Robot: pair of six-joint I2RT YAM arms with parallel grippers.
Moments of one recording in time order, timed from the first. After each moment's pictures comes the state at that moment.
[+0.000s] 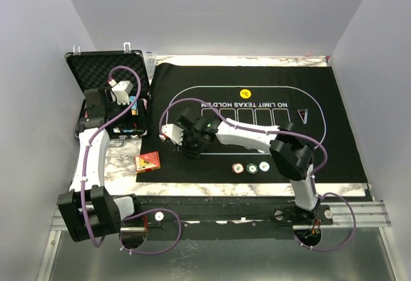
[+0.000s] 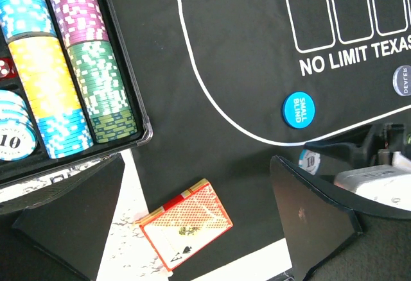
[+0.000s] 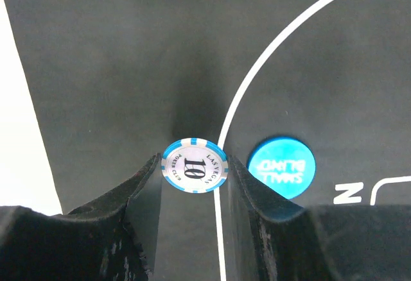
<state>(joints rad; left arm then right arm) 0.21 1.18 0.97 -0.60 0.57 0.11 1.00 2.01 1.52 -0.51 -0.22 -0.45</state>
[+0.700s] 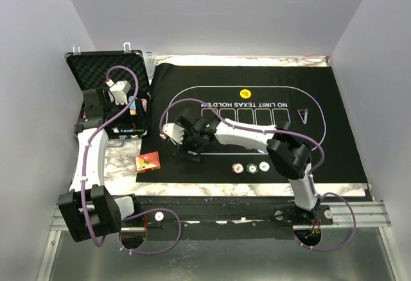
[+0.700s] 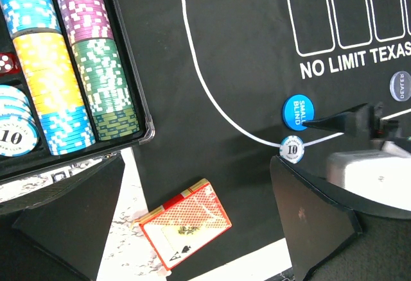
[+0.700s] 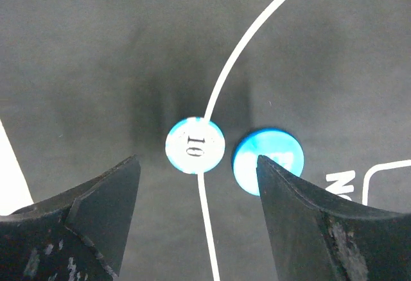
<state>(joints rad) 0.23 1.18 0.97 -0.60 0.59 0.09 1.01 2.07 1.54 -0.50 -0.15 -0.44</state>
